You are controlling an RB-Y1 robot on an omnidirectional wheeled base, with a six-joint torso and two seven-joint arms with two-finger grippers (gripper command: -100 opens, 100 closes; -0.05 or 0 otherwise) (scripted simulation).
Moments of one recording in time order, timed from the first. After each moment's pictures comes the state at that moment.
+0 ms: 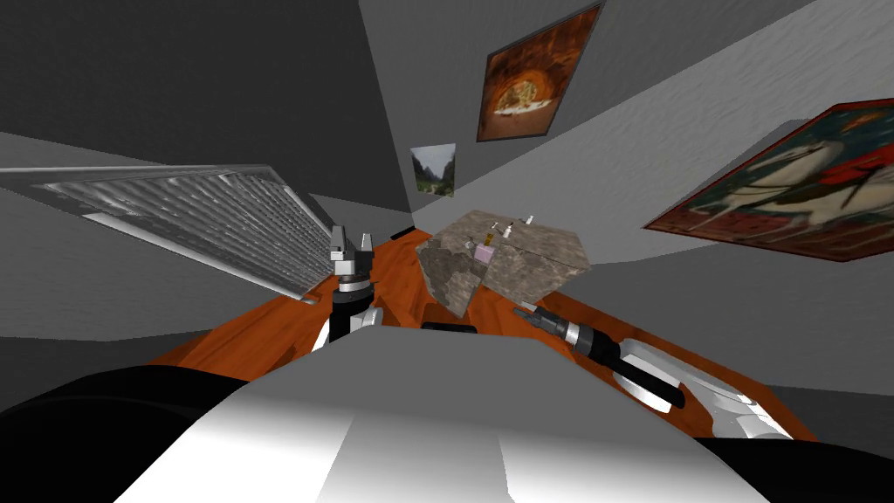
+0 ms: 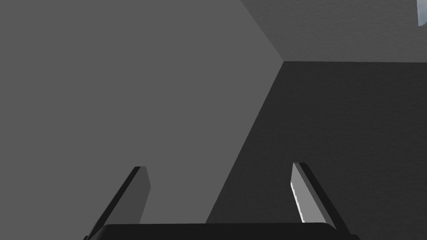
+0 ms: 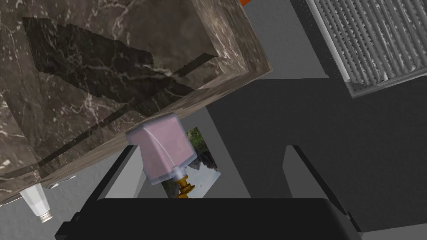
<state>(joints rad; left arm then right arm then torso) 0.54 0.03 0.07 -2.30 -0.06 -0.60 0.05 0.62 -1.18 0.17 -1.71 0.36 -0.71 0.03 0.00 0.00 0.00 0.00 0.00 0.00</state>
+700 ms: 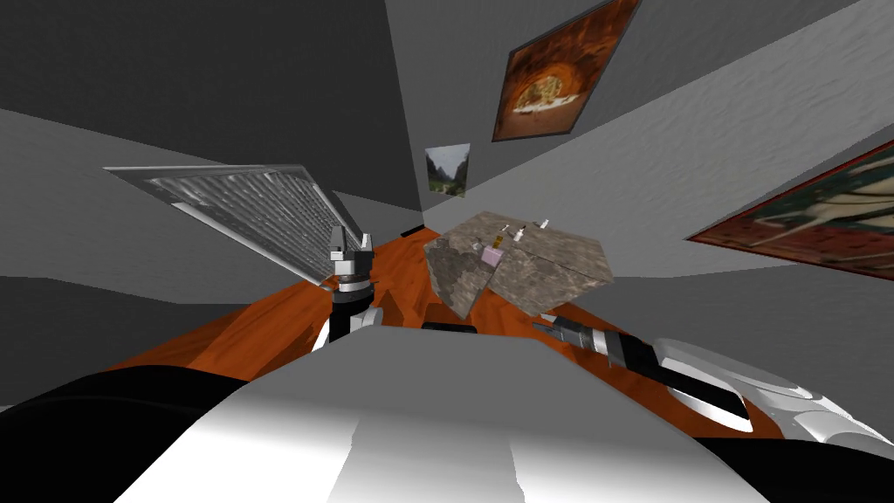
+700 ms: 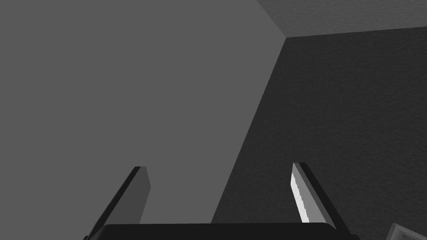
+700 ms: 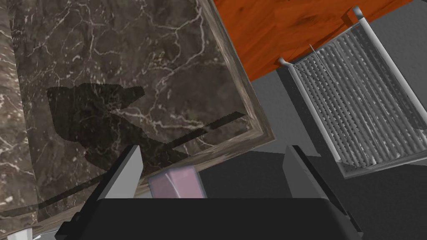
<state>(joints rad) 0.54 0.03 0.07 -2.30 -0.06 -0.60 0.05 0.62 -1.40 0.23 -1.56 0.39 -0.76 0.01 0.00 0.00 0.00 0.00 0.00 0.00</state>
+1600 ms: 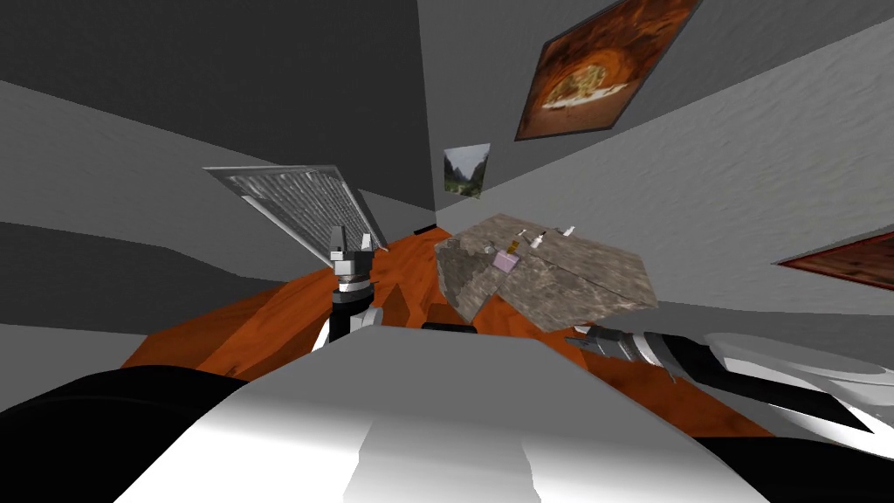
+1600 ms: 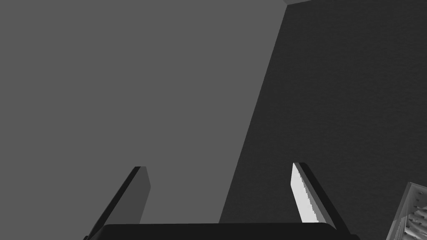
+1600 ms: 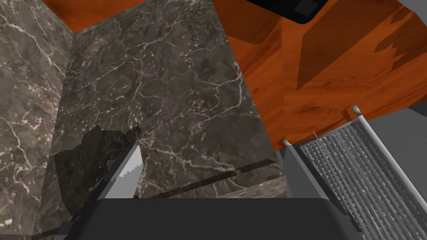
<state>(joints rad) 0.54 0.03 0.07 -2.30 -0.06 -0.60 0.05 0.67 -1.67 0.30 -1.45 0.40 -0.77 -0.03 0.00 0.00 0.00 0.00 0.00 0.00</state>
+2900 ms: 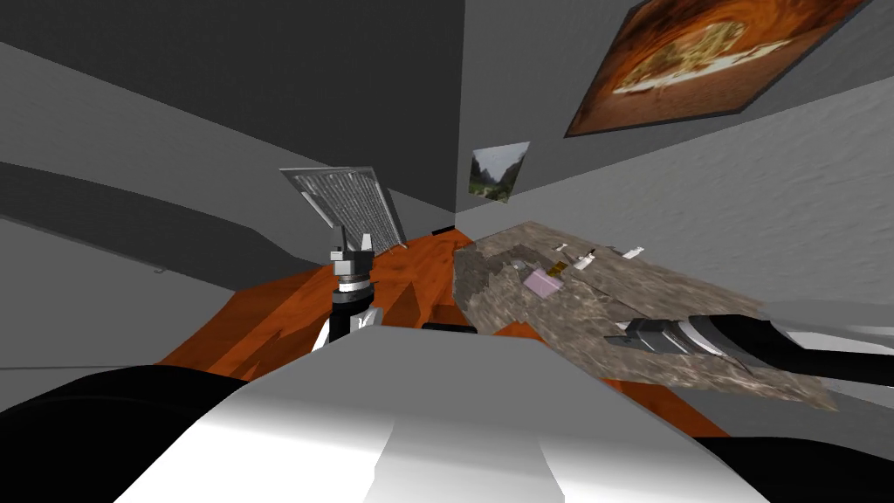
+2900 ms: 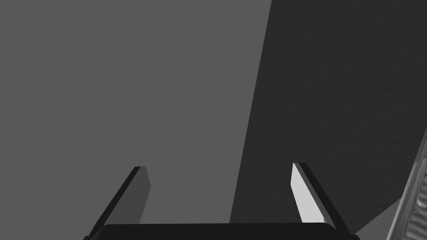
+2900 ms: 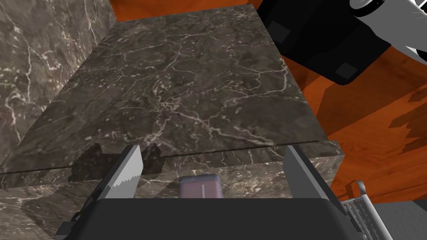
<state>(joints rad) 0.54 0.03 0.07 -2.30 -0.06 -0.60 0.05 0.67 -1.96 0.38 -1.34 0.37 -0.78 -0.08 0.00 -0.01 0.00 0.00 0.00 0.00</state>
